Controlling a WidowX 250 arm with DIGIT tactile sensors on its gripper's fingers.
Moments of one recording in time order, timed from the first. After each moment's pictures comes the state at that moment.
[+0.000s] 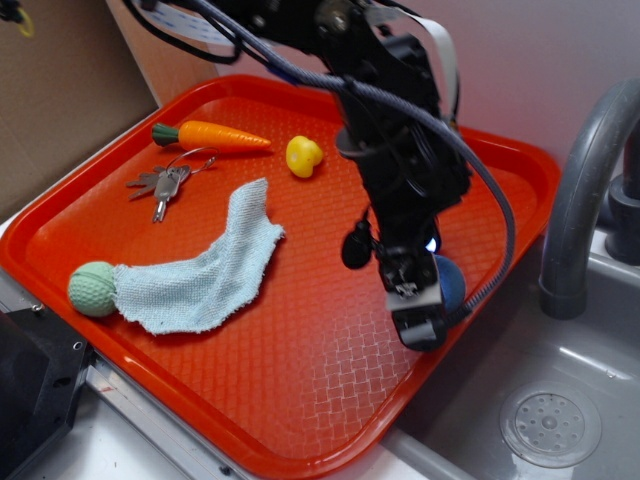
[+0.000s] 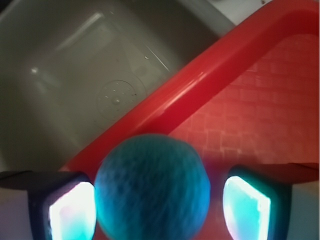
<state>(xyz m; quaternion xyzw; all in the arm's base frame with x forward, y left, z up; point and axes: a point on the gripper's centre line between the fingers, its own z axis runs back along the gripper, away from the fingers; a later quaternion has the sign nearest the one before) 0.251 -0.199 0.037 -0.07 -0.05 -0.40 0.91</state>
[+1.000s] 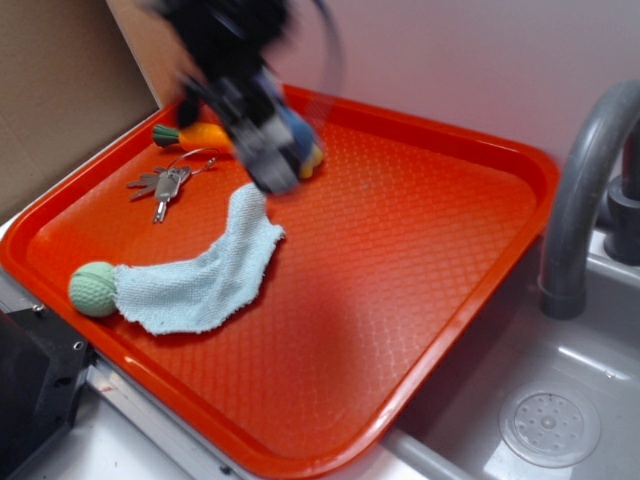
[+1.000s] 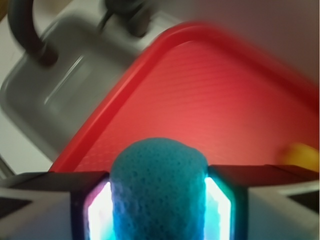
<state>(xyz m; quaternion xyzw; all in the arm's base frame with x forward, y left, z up) 0.221 -0.112 0.154 -0.07 -0.14 -0.24 0.96</state>
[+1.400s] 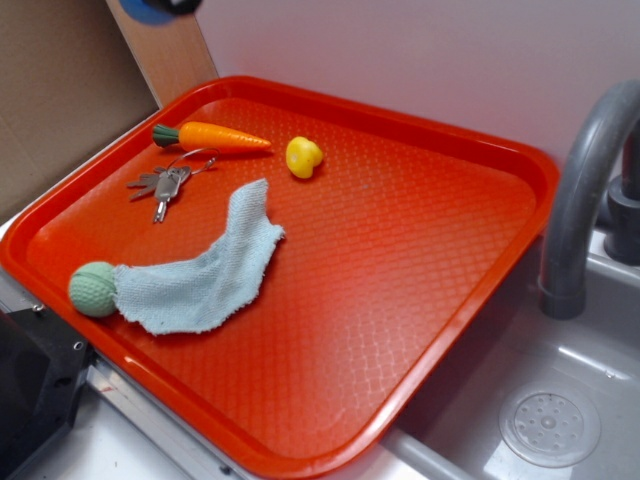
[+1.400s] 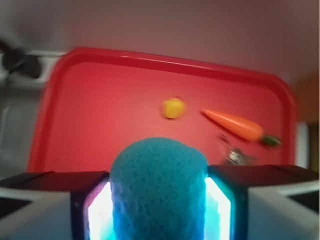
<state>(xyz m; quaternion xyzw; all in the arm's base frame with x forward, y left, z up) 0.232 -0.032 0.217 0.01 -0.07 0.00 1.00</state>
